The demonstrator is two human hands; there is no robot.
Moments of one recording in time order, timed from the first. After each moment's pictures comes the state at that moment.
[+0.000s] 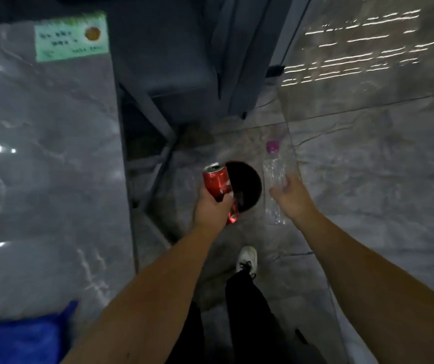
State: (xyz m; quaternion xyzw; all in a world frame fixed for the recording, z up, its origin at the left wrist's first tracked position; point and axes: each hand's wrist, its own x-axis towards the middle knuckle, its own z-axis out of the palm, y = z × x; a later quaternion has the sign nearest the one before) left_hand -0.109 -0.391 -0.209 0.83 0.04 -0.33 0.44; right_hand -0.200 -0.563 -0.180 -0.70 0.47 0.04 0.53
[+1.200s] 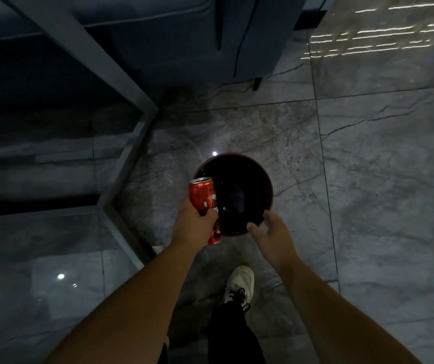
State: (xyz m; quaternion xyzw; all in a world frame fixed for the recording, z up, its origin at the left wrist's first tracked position) left_hand -0.087 -0.427 -0.446 0.84 0.11 -0.39 0.35; right_hand -0.211 -0.567 -0.461 -0.68 0.49 0.17 0.51
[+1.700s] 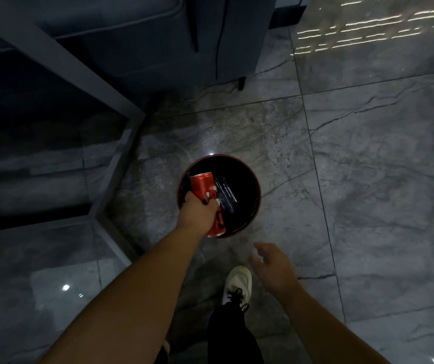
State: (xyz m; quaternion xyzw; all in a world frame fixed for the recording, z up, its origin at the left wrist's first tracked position) left_hand -0.076 -0.473 -0.457 0.85 0.09 -0.43 0.30; right_hand -0.268 -0.562 -0.452 -0.72 0.44 0.25 0.47
